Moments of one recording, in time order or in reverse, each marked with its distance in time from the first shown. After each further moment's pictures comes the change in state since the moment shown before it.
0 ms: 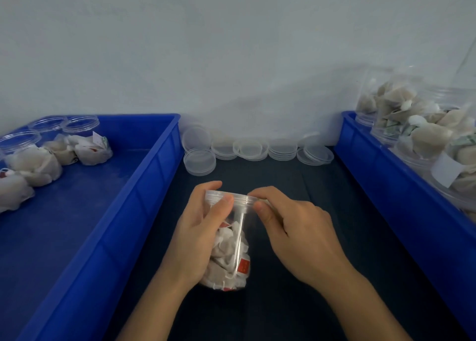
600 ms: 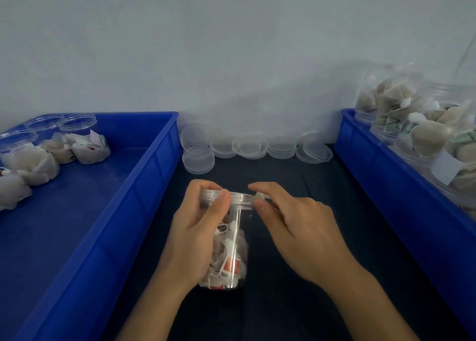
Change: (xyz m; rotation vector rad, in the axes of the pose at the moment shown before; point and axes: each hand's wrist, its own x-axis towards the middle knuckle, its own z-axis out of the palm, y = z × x) left_hand 0.002 -0.002 0.001 0.043 0.018 0.133; right_hand 0.001 0.003 -0.005 -0.036 -0.025 -0.012
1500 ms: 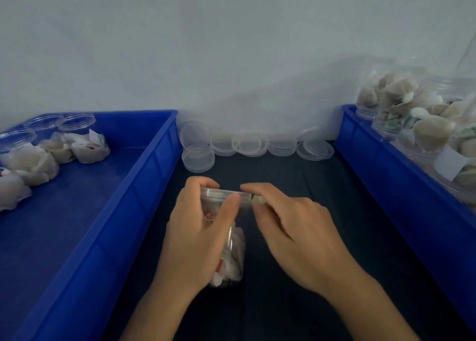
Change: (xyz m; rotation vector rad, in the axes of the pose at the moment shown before) left_hand -0.004 0.006 0.005 0.302 0.116 0.042; right_hand -0.005 -0.013 -0.006 0.071 -0.036 0.000
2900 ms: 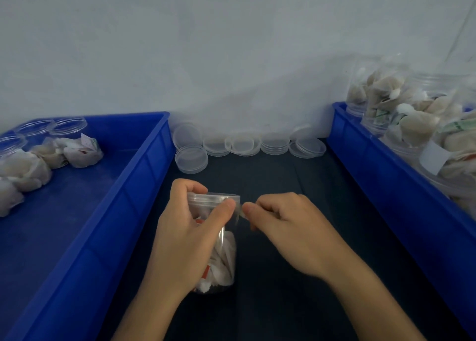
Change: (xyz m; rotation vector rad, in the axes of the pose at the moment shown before) left_hand -0.003 0.010 -0.002 -0.032 -0.001 -0.018; right_hand 0.005 0.009 -0.007 0.226 -0.147 0.218
